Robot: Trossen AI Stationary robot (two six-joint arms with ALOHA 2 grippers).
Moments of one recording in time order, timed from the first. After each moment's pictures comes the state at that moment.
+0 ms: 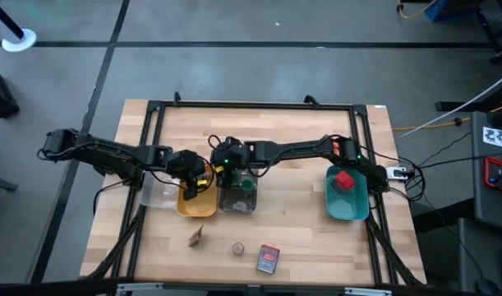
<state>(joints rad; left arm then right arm) 0.02 1.04 0.44 -0.29 0.03 -0.20 -0.01 2.26 1.95 -0.46 0.13 0.05</state>
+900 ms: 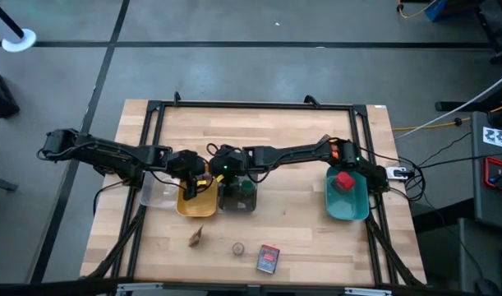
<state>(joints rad) 0.02 1.04 0.44 -0.29 0.03 -0.17 0.02 2.28 1.95 -0.44 0.04 -0.04</state>
